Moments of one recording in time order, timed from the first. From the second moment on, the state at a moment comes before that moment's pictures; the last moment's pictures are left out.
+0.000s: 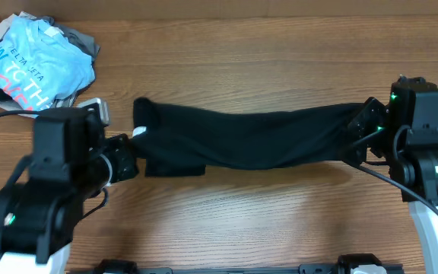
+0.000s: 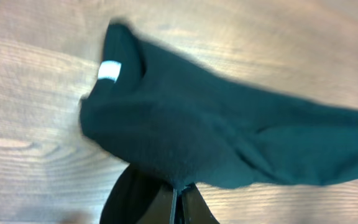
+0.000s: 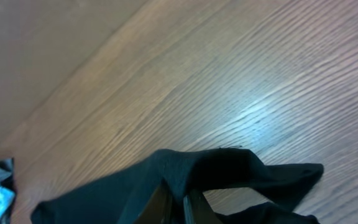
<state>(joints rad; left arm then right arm) -0.12 1.02 1.46 -1.31 0.14 -0.44 0.05 1.11 1.26 -0.96 0.02 0.70</state>
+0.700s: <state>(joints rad) -0.12 0.97 2.14 -1.50 0.08 -0.44 0.05 0.96 1.53 -1.12 -0.03 0.72</state>
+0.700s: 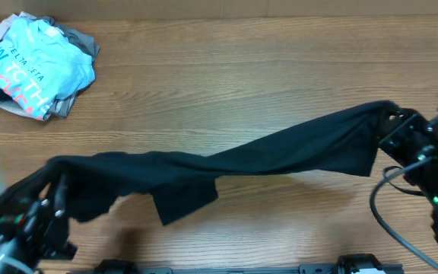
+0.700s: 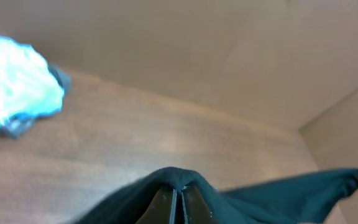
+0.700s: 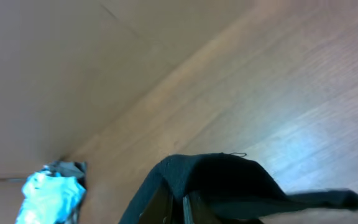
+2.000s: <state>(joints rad) -0.12 2.07 2.19 -1.30 -0.13 -0.33 0.05 1.69 1.57 -0.88 -0.03 0.65</state>
